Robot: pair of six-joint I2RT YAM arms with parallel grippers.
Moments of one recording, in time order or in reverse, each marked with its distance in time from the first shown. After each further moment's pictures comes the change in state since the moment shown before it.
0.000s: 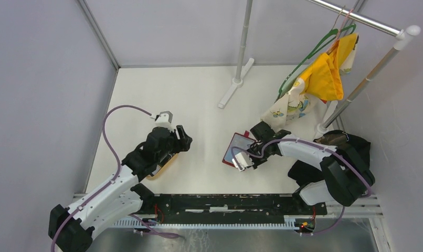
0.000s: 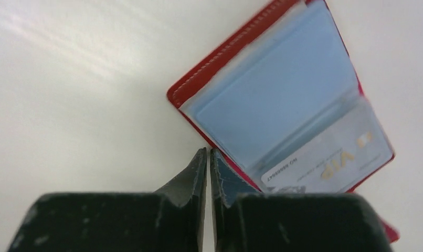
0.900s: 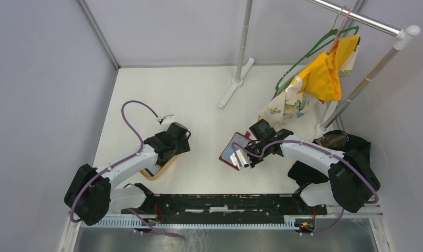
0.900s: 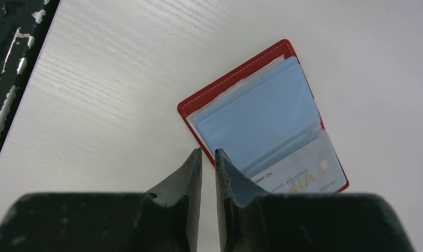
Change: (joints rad) left arm 0.003 0.359 0.073 -0.206 -0.254 -0.194; right arm 0.068 -0.066 0.035 0.022 -0.143 0.125
